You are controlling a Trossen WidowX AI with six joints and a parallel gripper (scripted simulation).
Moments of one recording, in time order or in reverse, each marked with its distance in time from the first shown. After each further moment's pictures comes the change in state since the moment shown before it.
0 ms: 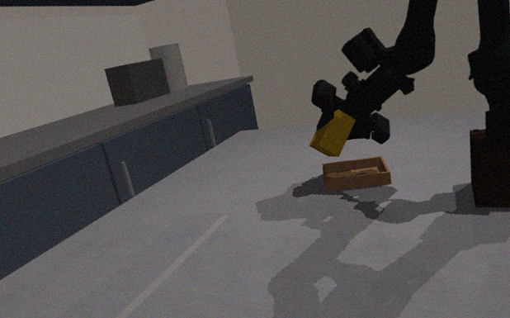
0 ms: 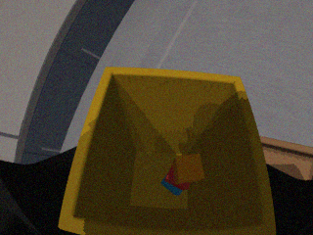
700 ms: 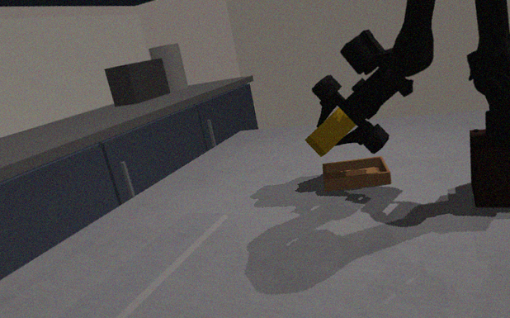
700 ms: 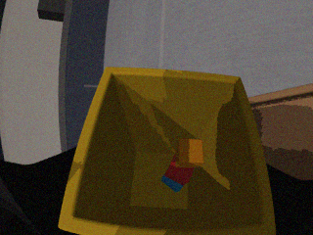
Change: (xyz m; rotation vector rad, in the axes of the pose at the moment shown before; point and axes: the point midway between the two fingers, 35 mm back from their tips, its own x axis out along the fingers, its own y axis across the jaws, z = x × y) arm 0.004 -0.001 -0.001 0.459 0.000 0.000
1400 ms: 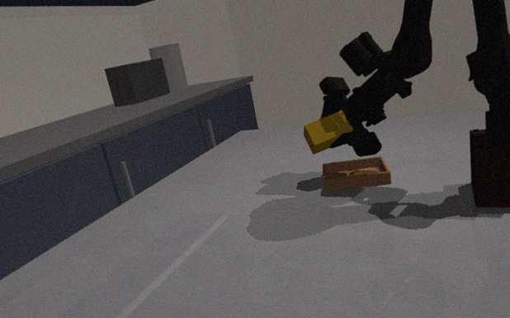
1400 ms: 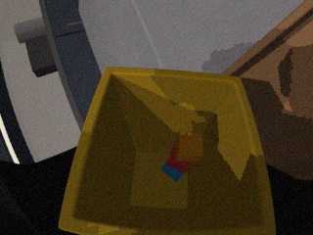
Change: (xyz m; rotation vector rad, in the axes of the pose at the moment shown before) arm 0.004 -0.001 -0.001 0.459 0.000 0.000
